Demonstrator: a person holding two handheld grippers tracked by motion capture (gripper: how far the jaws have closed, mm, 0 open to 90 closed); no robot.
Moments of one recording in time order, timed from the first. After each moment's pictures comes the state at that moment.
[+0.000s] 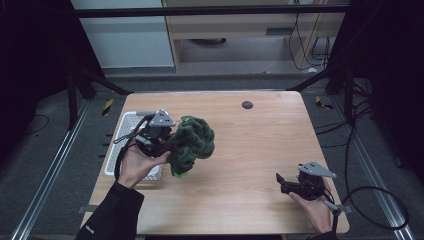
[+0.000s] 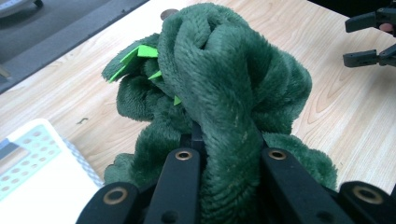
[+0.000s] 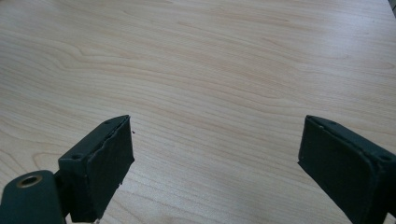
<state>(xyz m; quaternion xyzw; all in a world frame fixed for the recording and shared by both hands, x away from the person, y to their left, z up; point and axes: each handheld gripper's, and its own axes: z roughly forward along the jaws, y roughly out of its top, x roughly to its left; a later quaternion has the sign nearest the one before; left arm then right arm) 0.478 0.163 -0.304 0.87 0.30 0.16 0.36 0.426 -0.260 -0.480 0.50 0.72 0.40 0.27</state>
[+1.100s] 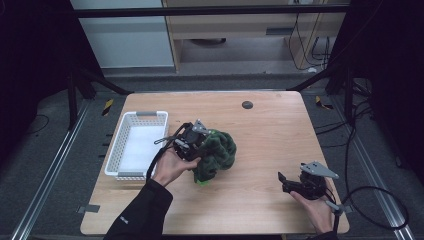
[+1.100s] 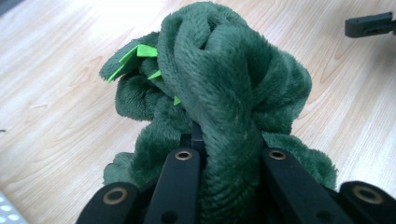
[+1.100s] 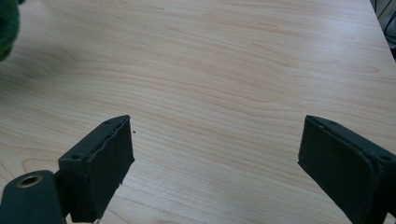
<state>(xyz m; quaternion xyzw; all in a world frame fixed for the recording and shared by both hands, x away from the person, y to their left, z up) 0.502 0.094 -0.355 0.90 0.28 0.11 0.31 0.426 -0.264 -0.479 0.50 0.71 0.40 0.29</state>
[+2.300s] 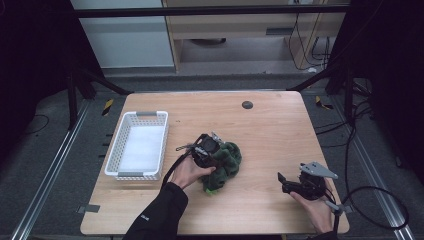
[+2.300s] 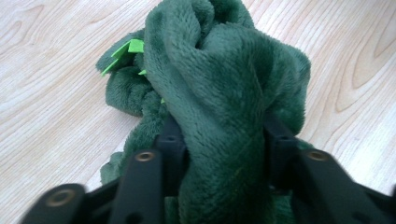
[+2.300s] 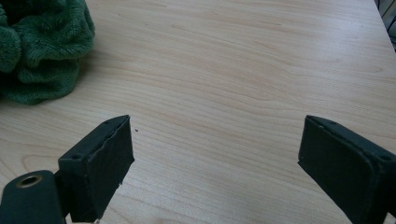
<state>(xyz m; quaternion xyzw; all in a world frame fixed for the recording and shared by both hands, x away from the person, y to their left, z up) 0.522 0.059 -0.423 0.91 0.30 0.09 0.25 0.426 -0.263 -0.481 0.50 0.71 0.40 0.28</state>
